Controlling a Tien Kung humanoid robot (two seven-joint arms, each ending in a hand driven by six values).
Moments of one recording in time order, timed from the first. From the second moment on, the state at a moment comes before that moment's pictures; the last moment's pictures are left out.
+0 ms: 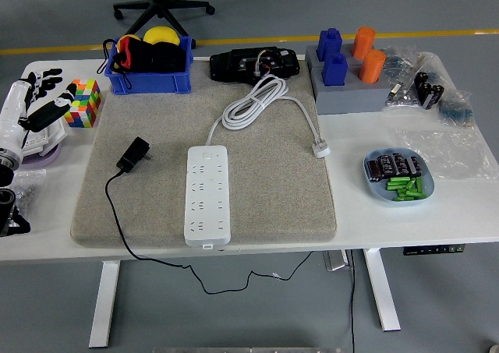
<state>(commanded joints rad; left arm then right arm) -0.29 0.25 -1.54 -1.16 1.62 0.10 0.00 -0.04 -0.25 1.34 0.25 -1.06 0.03 -0.08</state>
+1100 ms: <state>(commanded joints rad) -0.30 0.25 -1.54 -1.18 1.61 0.10 0.01 -0.03 -0.25 1.35 0.25 -1.07 0.03 -0.08</state>
